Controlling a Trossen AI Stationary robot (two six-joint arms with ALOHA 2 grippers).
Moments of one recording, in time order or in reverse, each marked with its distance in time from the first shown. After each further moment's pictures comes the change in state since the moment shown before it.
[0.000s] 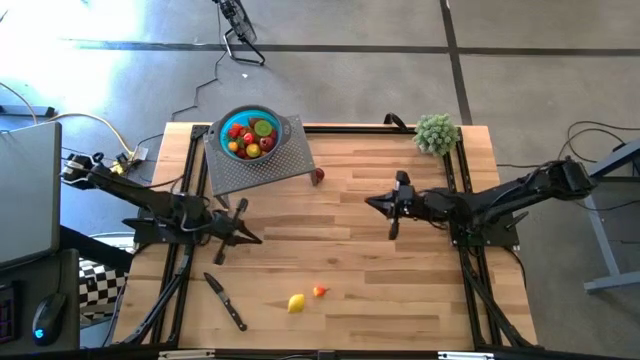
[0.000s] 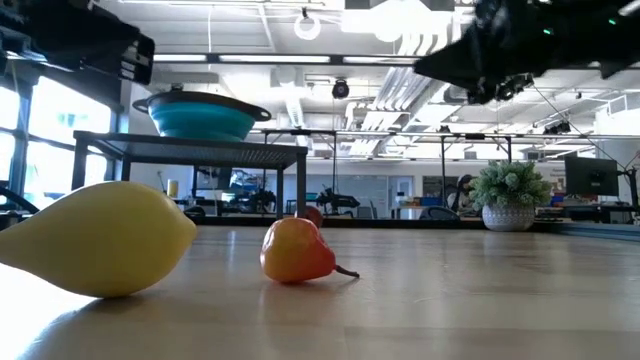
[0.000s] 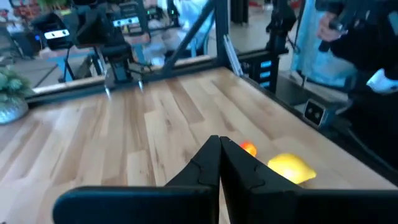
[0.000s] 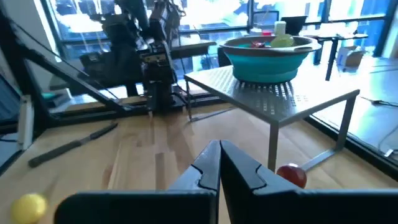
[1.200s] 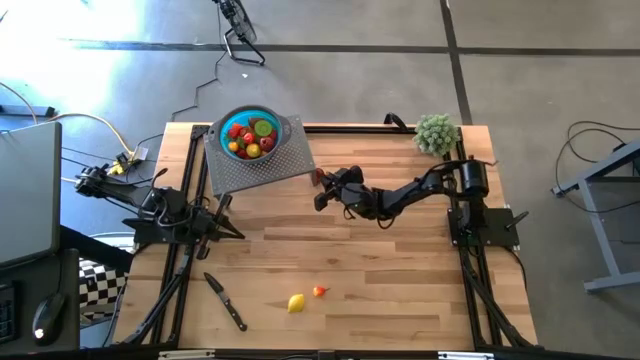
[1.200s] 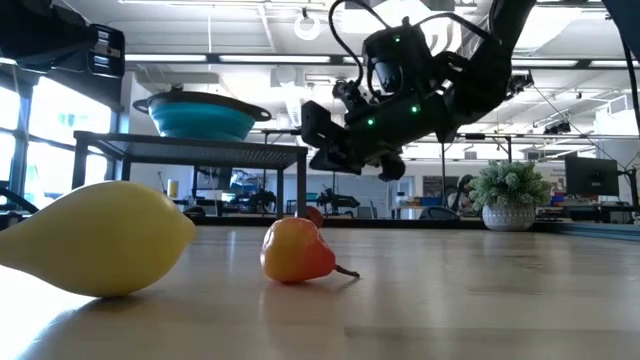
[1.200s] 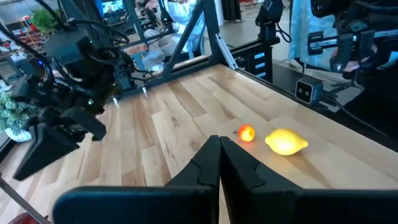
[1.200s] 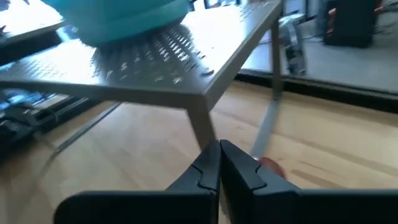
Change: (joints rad) left arm -0.005 -0.447 -0.008 -0.440 0.013 0.130; right arm -0.175 0.919 0.579 0.134 0.341 0.346
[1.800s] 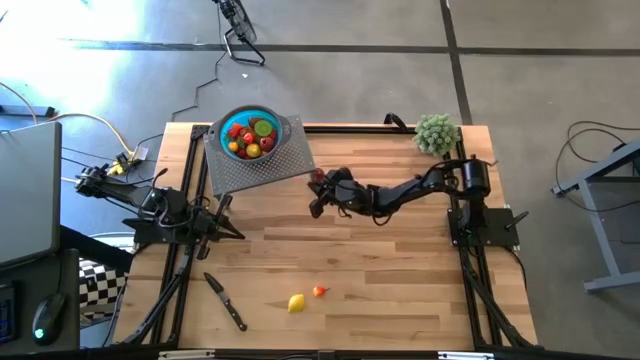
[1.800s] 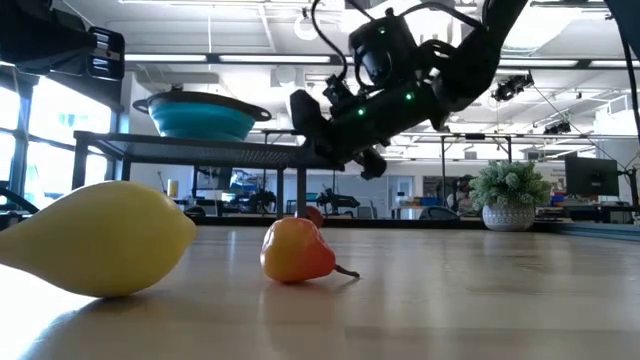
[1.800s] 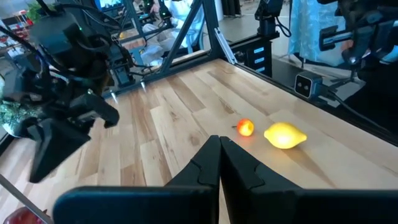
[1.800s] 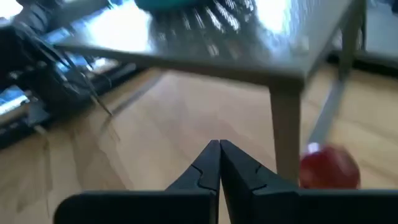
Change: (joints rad) left arm 0.000 0.000 0.000 -0.022 -0.001 0.000; right arm -0.009 -0.012 0.074 -0.140 -0.236 0.004
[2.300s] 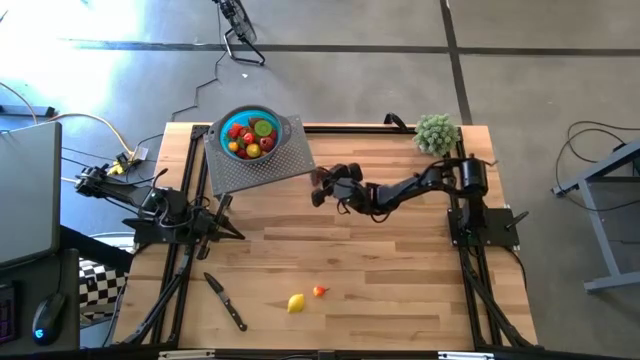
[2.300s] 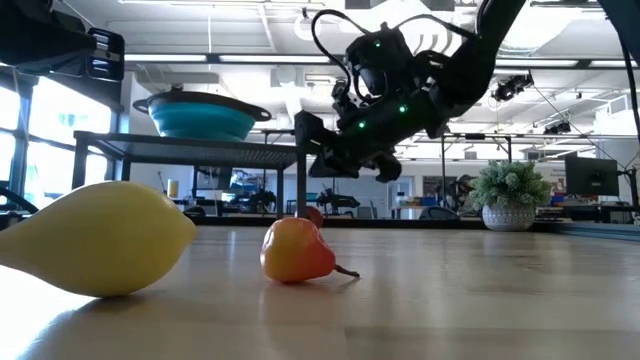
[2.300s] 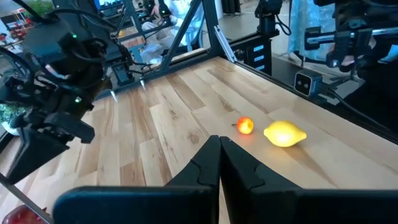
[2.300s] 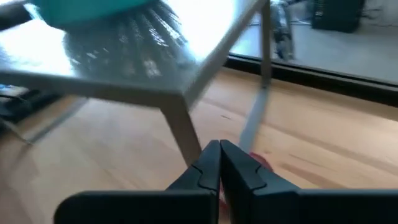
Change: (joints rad) left arm 0.000 0.000 0.000 -0.008 0.000 0.000; right arm -0.026 0.012 0.002 -0.058 0.220 0.043
